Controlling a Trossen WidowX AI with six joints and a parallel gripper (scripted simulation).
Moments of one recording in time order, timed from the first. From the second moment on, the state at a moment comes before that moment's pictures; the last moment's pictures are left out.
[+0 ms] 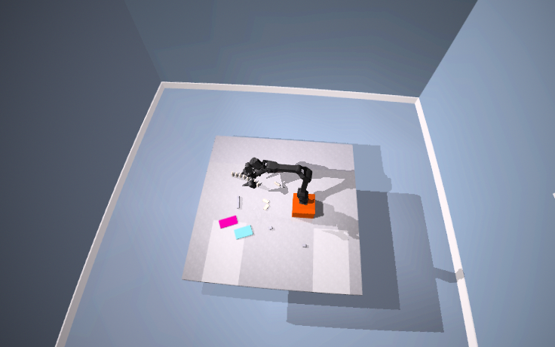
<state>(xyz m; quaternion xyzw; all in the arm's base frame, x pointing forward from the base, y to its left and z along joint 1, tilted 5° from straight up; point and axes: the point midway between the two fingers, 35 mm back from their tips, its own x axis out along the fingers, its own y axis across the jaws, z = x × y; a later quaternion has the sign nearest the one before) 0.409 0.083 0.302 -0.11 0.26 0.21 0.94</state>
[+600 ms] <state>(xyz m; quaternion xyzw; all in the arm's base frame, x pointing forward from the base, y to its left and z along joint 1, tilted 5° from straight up) 0.332 0.045 0.041 0.05 0.67 -0.07 0.74</state>
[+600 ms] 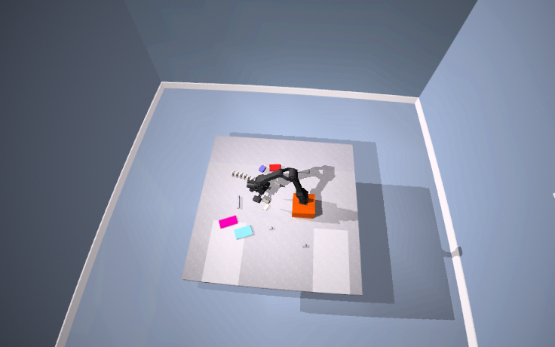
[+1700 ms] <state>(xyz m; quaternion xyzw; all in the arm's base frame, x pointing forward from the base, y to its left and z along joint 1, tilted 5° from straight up) 0.326 0.039 -0.042 0.05 0.67 -0.08 0.73</state>
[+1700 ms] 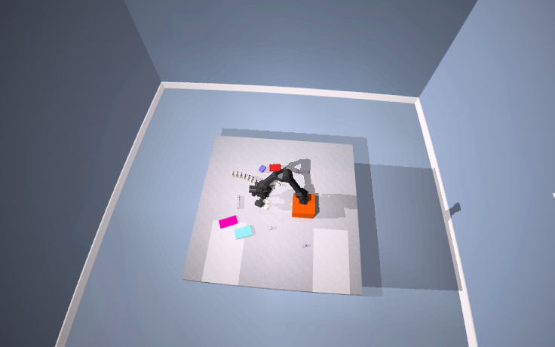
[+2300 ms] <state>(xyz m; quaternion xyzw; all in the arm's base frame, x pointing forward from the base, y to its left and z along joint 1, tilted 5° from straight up) 0.326 0.039 -0.042 0.05 0.67 -0.08 0.73</state>
